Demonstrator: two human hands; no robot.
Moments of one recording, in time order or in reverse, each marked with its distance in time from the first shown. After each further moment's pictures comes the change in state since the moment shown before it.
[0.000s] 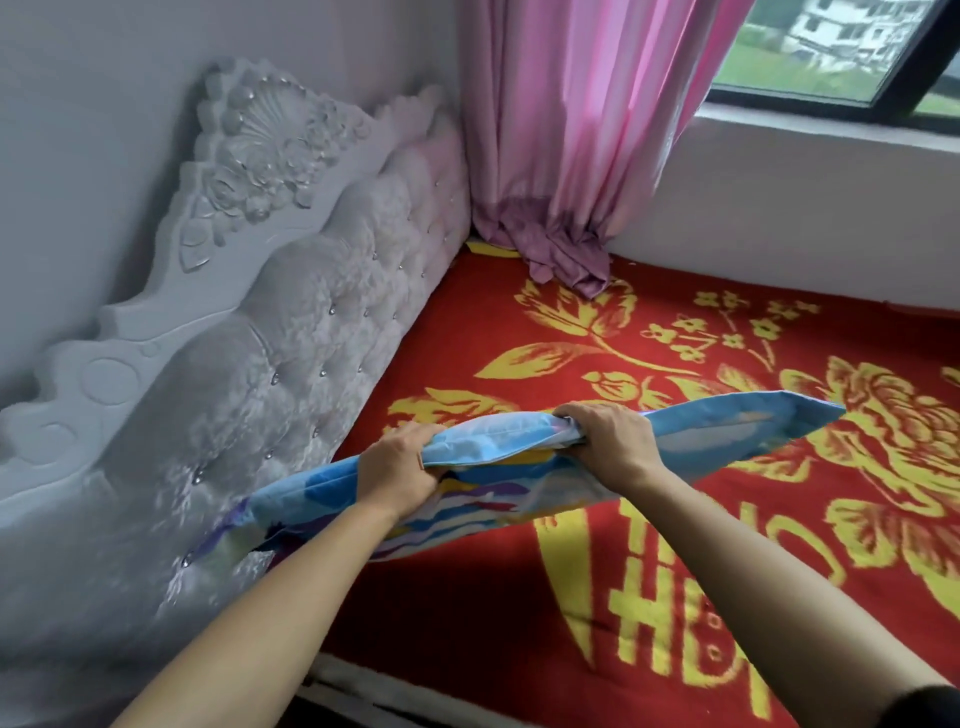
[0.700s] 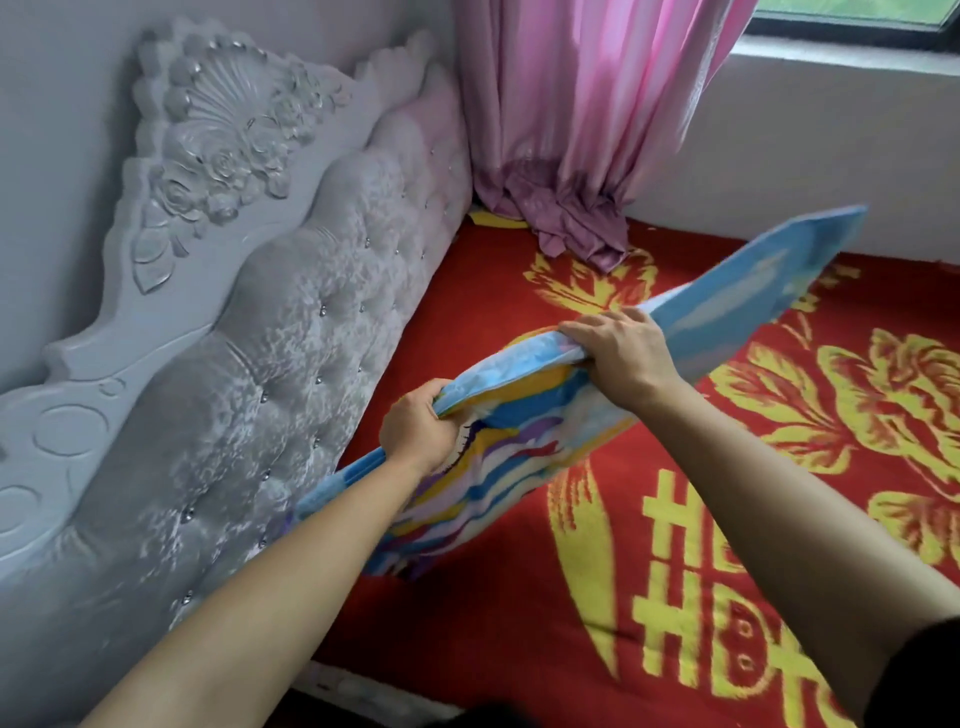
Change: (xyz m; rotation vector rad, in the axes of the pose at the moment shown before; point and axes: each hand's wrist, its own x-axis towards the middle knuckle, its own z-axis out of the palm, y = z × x) left_hand 0.108 0.013 0.006 -0.286 -0.001 -0.251; right_hand 0.134 0.010 -0.034 -0.145 0.069 -0.160
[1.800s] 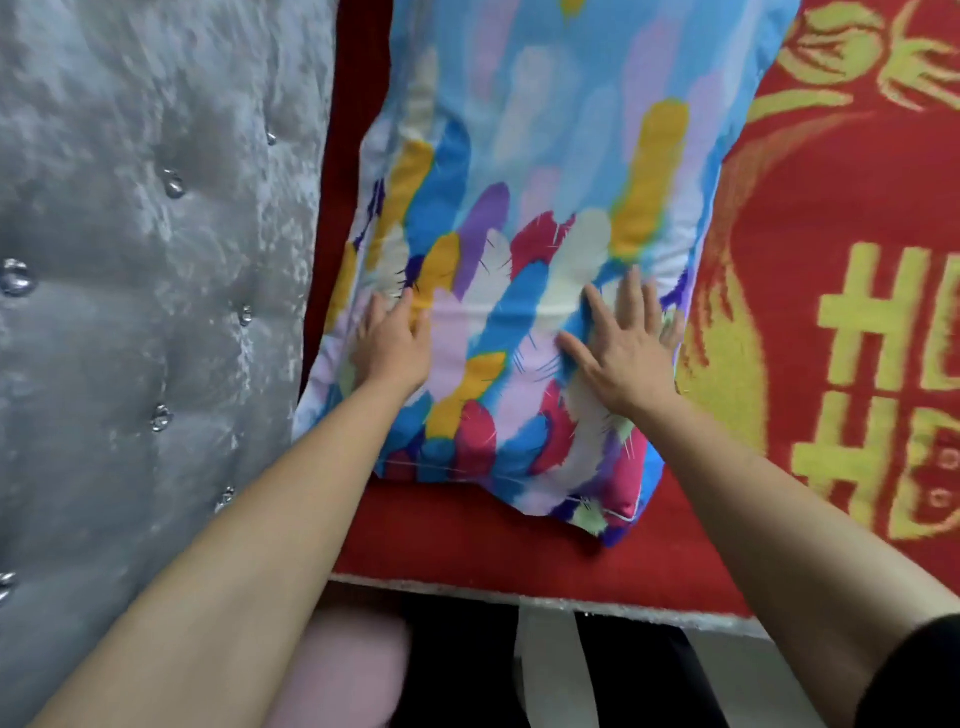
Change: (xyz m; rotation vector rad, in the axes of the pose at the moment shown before) left_hand 0.111 -0.330 0.179 0.448 -0.427 -0.222; right_hand -0.070 -0.080 0.444 0.228 -0.509 0.659
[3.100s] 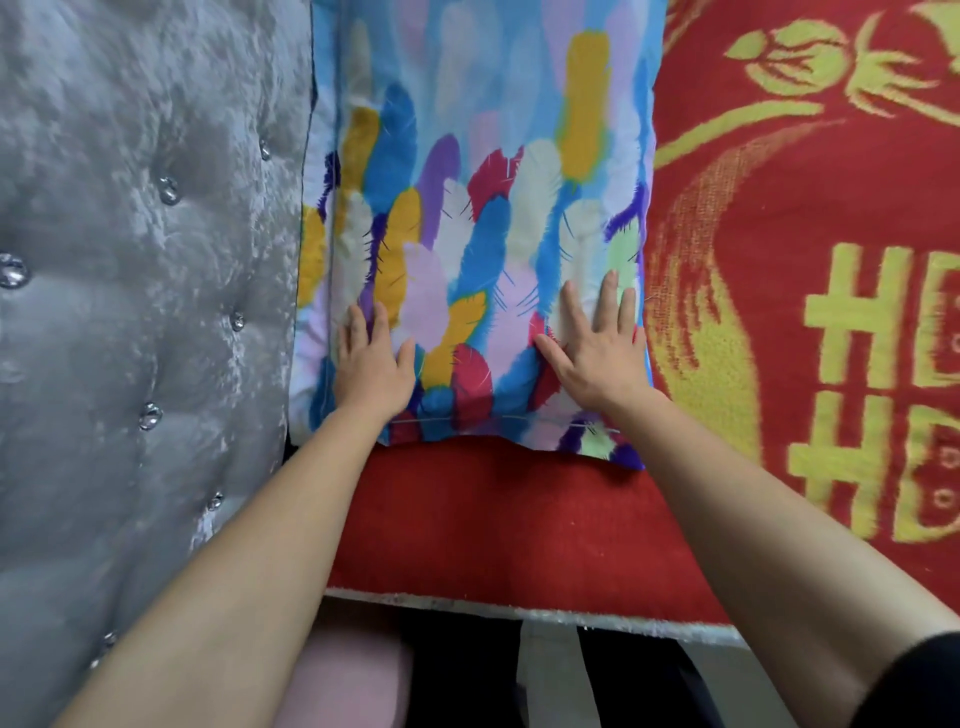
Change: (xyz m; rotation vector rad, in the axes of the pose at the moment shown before) left_hand -0.020 -0.022 0.005 0.093 -0.024 0.021; right_hand -0.003 -0.012 0.004 0.028 -0.037 -0.031
